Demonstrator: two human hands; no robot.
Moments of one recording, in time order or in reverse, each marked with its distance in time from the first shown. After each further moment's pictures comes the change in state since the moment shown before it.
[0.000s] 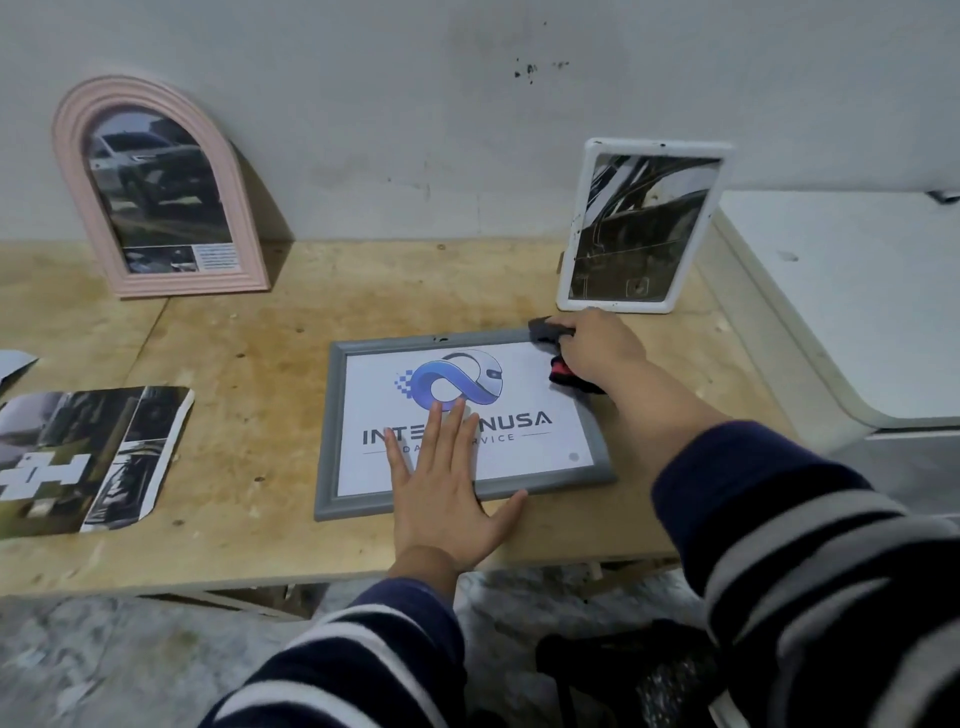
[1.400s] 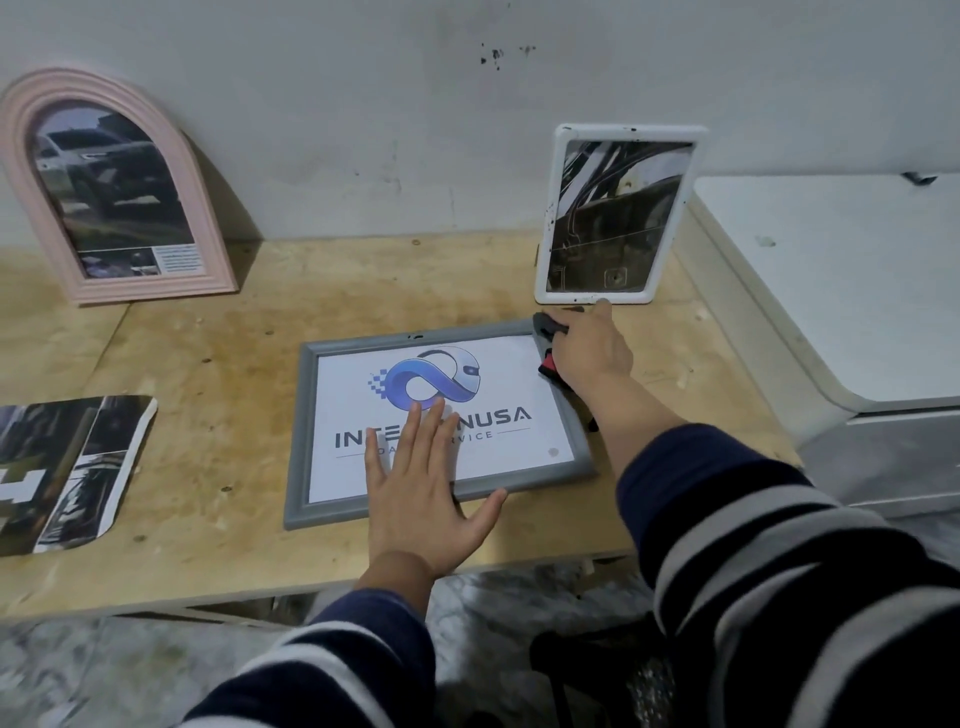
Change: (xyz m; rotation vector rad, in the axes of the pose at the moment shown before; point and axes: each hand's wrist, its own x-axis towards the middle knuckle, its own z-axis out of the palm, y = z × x) left_hand -0.001 -0.001 0.006 -0.012 0.046 0.035; right_hand 0.012 0.030 0.027 0.118 0.222 0.199
